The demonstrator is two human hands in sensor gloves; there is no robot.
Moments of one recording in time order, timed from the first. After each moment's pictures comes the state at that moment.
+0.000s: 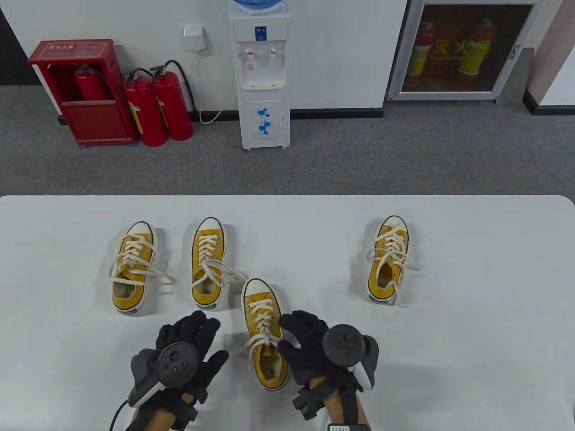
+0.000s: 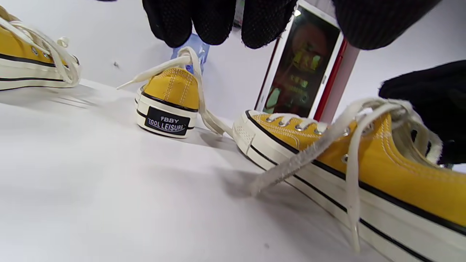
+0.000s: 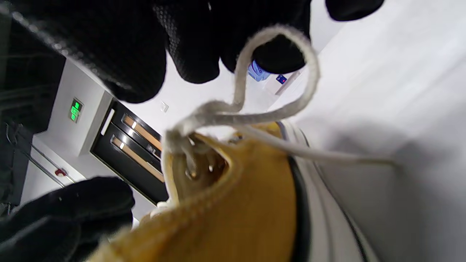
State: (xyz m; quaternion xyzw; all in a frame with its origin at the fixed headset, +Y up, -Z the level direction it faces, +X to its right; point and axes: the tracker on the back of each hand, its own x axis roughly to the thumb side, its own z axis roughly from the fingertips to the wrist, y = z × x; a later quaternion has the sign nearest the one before) left_hand -0.231 -0.726 -0.252 0.01 -0.13 0.15 0.98; right_hand 0.062 -0.748 -0.281 0.12 -0.01 0.89 0.44
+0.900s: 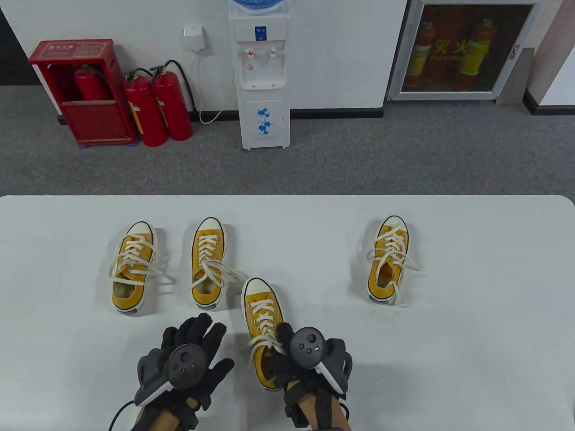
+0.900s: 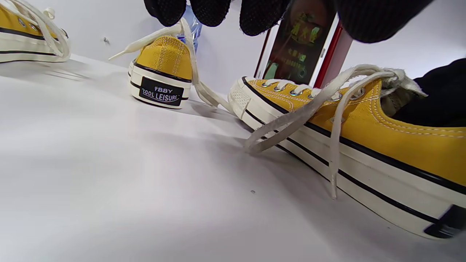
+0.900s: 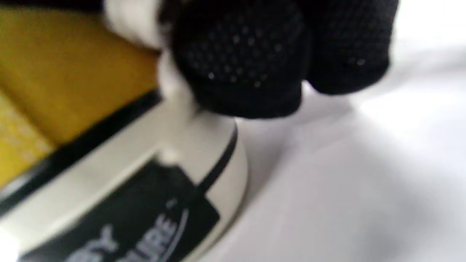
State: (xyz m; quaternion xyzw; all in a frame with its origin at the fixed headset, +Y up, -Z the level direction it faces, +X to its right) left_hand -0.221 -0.730 -0.249 -0.03 -0.14 0.14 0.98; right_hand 0.030 -0.766 -0.277 0.03 0.02 0.96 0.27
